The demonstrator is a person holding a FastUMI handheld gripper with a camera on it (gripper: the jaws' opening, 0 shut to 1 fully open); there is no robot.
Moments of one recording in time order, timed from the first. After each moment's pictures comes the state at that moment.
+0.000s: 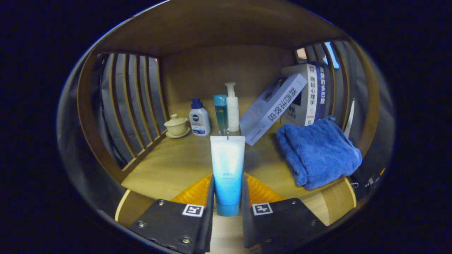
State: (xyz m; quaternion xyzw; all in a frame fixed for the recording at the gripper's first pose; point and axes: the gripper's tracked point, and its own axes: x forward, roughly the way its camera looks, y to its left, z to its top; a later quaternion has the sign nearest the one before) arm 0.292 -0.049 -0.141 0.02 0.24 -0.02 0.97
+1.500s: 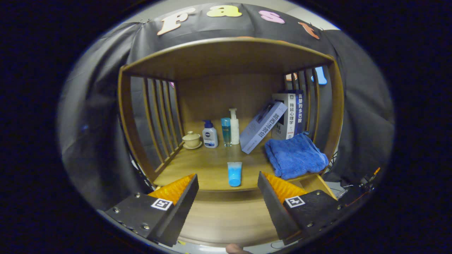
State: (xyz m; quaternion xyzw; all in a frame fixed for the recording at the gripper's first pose) arm 0.155 -0.032 -0.026 0.01 0.16 0.00 0.99
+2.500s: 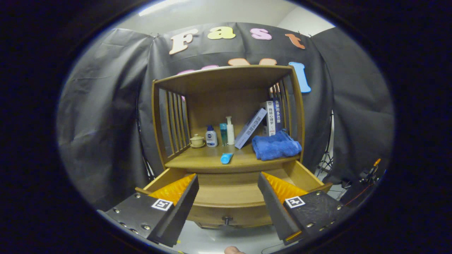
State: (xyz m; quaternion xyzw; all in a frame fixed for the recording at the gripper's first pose) arm 0.017 -0.077 -0.083 0.02 0.08 0.01 1.00
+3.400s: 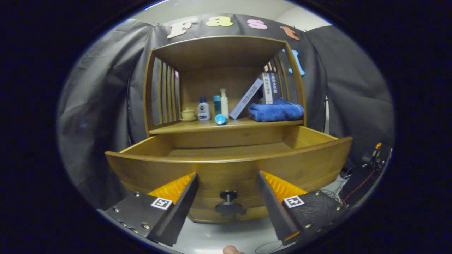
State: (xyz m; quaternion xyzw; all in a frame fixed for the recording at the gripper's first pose) arm 0.038 -0.068 -0.212 0.00 0.08 -0.04 1.00
